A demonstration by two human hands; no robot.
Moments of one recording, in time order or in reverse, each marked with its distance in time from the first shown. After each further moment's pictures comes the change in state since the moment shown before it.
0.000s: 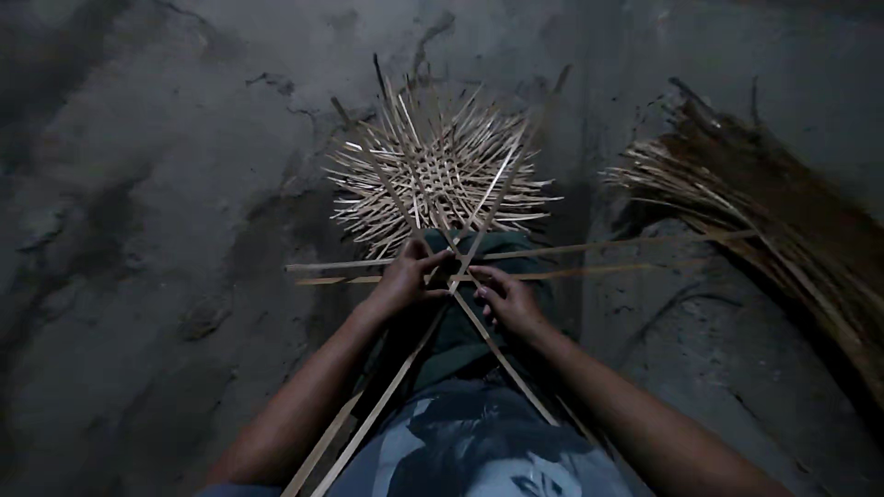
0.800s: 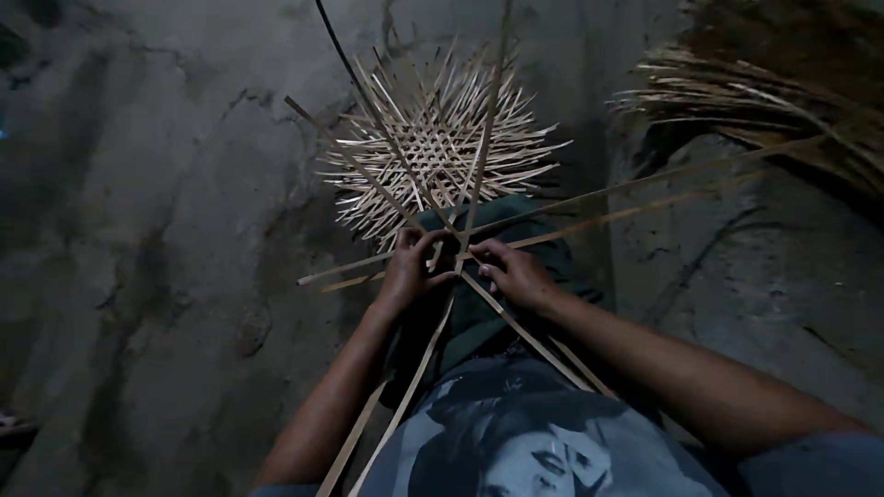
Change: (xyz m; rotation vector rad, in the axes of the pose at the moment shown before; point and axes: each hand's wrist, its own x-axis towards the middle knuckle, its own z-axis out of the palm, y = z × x) left_hand 0.000 -0.003 0.009 -0.007 0.106 0.004; right_hand 0.006 0.005 0.007 -0.077 0.015 -0.081
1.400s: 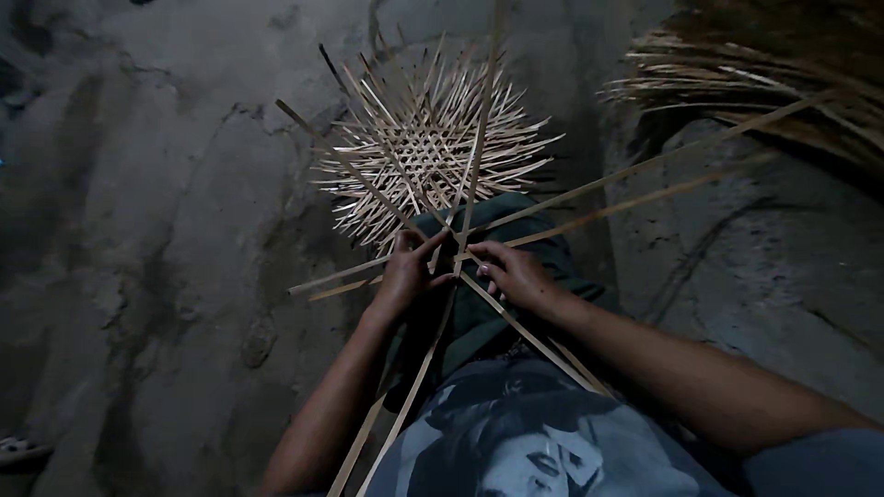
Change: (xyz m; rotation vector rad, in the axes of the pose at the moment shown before) left_hand 0.005 0.009 -0.005 0.067 -0.075 0.014; right_hand -0.008 -0.013 -0.004 0.061 0.001 0.085
